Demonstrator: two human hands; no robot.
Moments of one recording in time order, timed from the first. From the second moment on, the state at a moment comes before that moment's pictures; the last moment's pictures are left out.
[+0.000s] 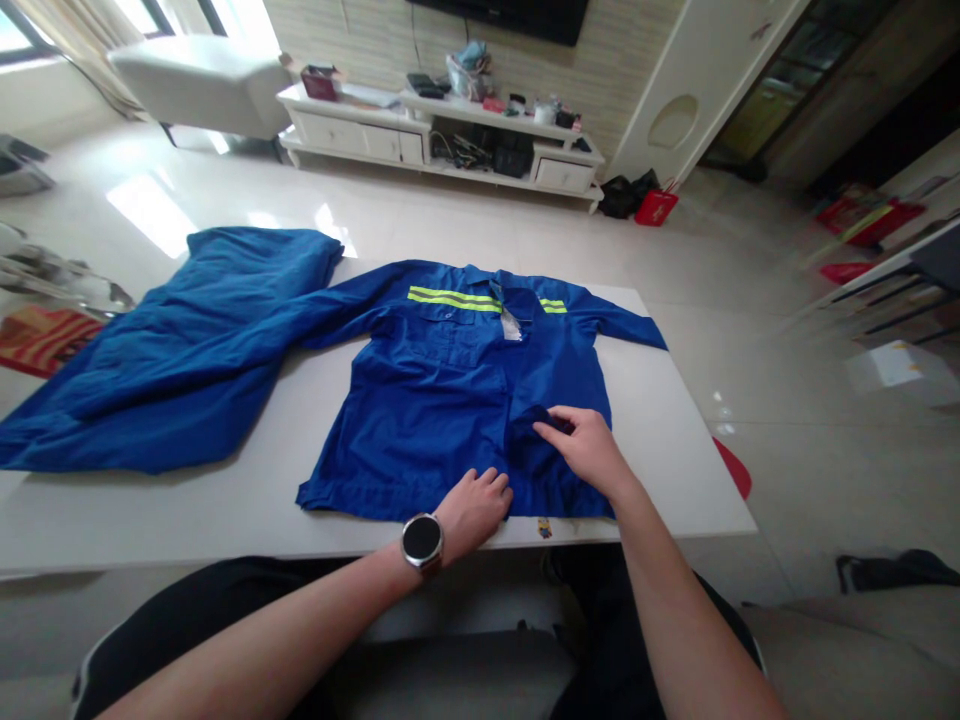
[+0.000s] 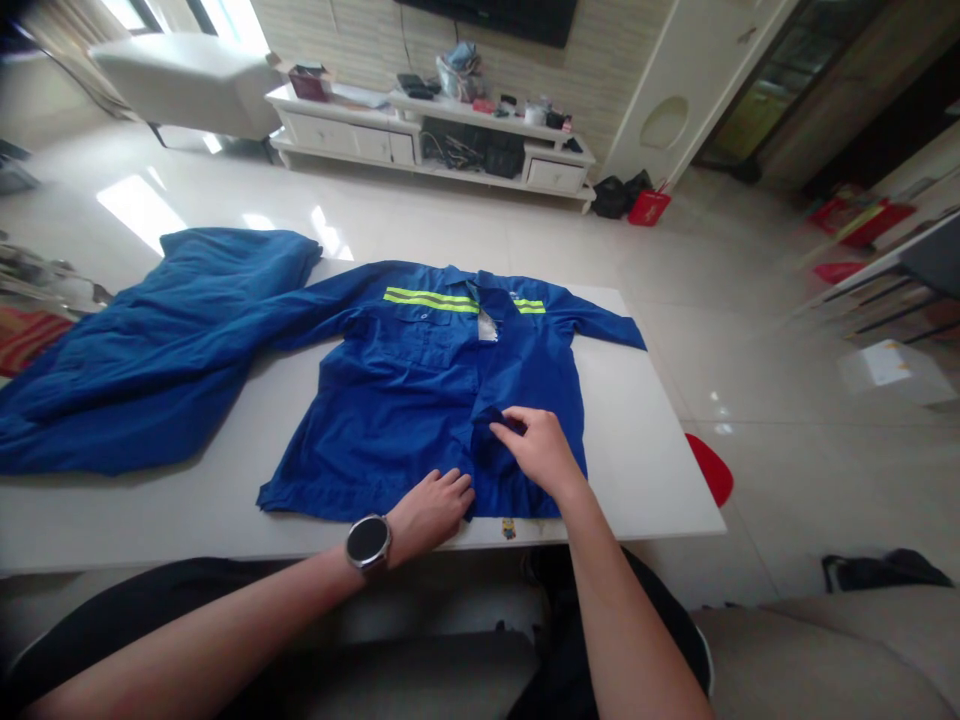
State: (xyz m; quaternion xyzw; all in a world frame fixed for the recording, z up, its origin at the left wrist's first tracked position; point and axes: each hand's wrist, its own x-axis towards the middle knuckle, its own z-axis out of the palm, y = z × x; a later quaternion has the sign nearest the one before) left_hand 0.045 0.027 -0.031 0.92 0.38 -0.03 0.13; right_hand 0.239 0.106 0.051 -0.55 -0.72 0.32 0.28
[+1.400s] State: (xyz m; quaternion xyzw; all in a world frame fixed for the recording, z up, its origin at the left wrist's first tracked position) left_hand -0.002 0.074 0.009 0.69 0.48 0.39 0.37; right_hand 0.194 0.109 0.032 -0.54 -0.63 0.47 0.29
